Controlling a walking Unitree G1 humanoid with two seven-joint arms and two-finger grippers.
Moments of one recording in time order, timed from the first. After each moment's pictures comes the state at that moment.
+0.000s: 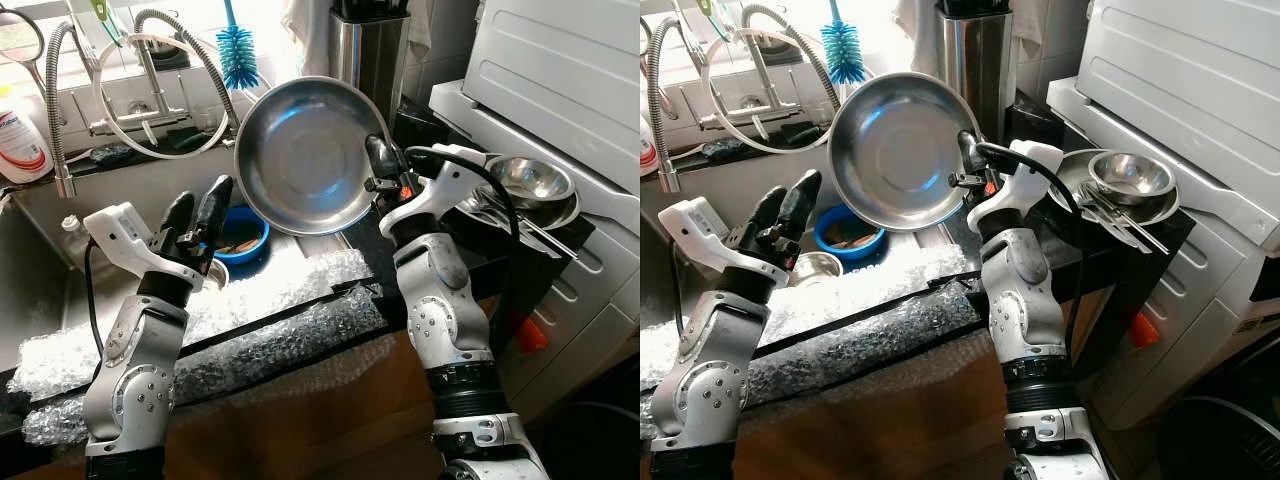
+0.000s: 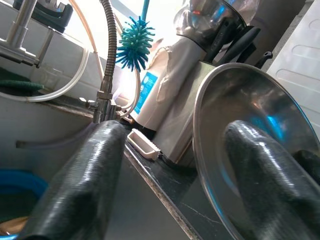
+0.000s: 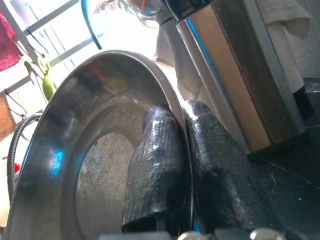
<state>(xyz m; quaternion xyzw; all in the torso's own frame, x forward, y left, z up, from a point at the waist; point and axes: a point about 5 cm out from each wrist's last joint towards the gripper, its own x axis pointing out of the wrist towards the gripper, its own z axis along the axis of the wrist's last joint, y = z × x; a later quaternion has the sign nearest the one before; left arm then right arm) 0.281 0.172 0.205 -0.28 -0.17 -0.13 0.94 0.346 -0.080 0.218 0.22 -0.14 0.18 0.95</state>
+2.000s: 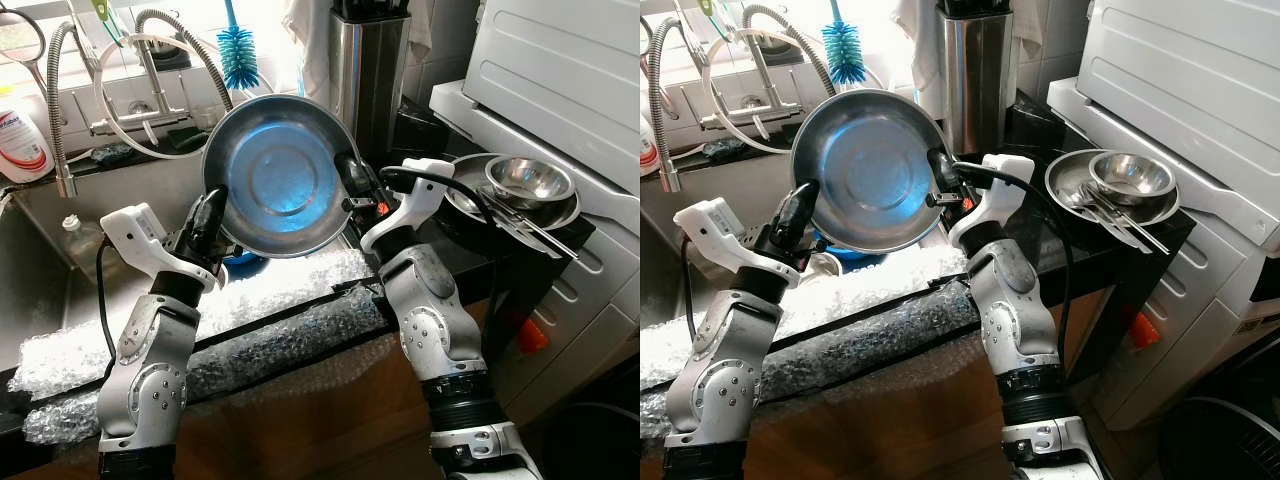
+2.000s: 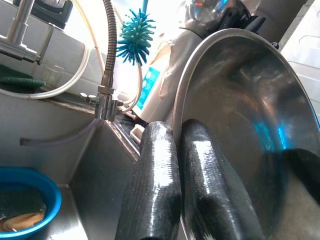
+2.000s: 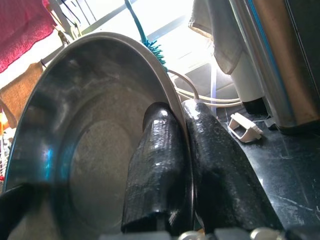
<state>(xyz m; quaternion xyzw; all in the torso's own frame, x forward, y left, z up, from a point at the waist) 0.284 0.162 0.201 -0.26 -0.17 -0.13 0.94 0.338 -0.063 0.205 0.22 -0.11 0.26 0.93</state>
